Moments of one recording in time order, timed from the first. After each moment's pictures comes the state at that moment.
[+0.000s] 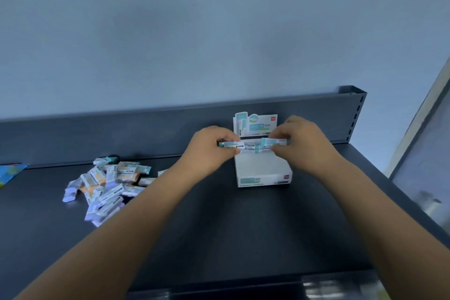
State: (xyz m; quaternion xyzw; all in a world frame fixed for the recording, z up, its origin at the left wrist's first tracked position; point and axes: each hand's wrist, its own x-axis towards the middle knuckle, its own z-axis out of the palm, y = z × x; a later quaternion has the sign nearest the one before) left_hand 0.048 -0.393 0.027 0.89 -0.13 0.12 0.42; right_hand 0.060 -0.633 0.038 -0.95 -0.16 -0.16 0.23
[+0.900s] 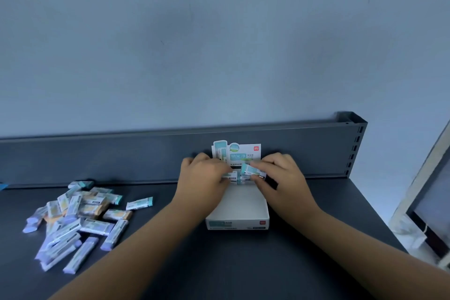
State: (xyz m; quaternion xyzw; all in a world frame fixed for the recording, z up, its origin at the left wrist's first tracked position) left_hand 0.085 -0.447 0.000 0.95 -0.10 0.27 0.07; right_hand 0.117 -0.660 -0.032 -0.82 -0.31 -0.35 0.34
